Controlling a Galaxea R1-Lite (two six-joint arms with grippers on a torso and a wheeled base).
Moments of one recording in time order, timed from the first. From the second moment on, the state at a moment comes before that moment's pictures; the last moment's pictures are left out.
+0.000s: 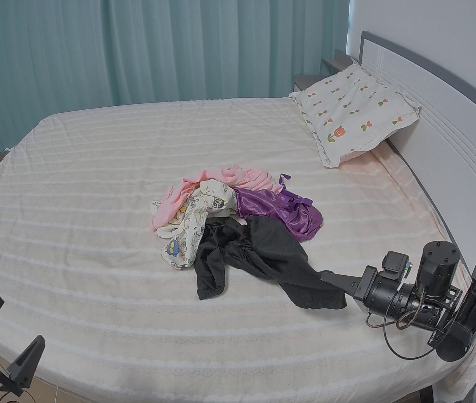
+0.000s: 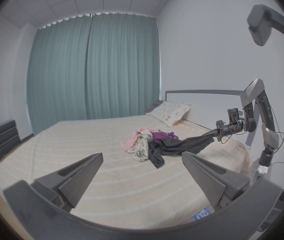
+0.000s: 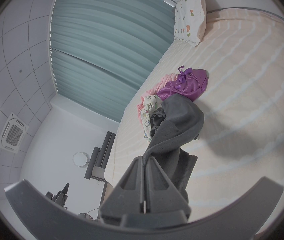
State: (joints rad) left arm -0.03 0.34 -0.19 -0.10 -0.24 0.06; right arm 0.48 1.98 -0.22 -1.54 0.29 0.93
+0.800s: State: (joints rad) left arm -0.38 1.51 -0.32 -0.75 -0.06 -0.19; right arm 0.48 1.98 -0.18 -1.55 0.30 0.93
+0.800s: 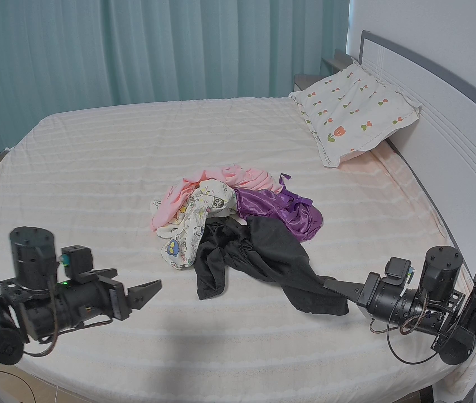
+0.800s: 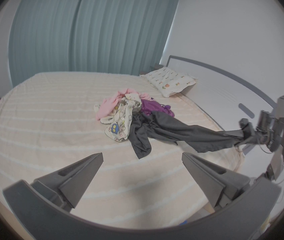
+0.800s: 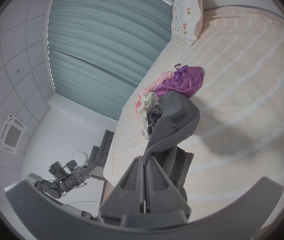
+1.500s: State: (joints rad) left arm -0.59 2.43 -0.91 -0.96 0.23 -0.45; right arm 0.48 1.98 -0.16 -1.55 0.30 0.93
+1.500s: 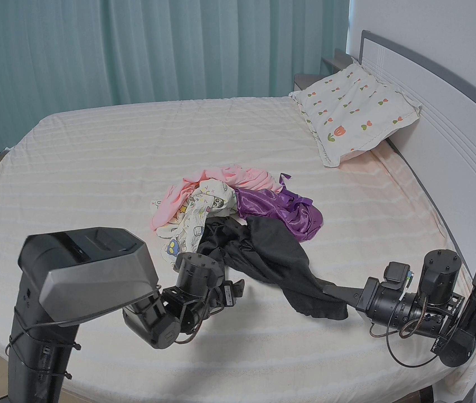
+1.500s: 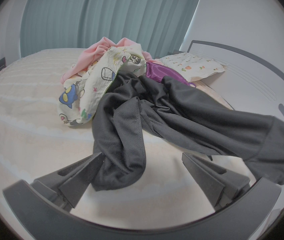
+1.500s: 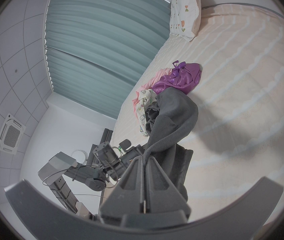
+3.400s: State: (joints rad) left arm -0.61 2.21 -0.91 -0.85 0.34 -0.72; right arm 0.49 1.89 -0.20 -1.55 0.28 0.93
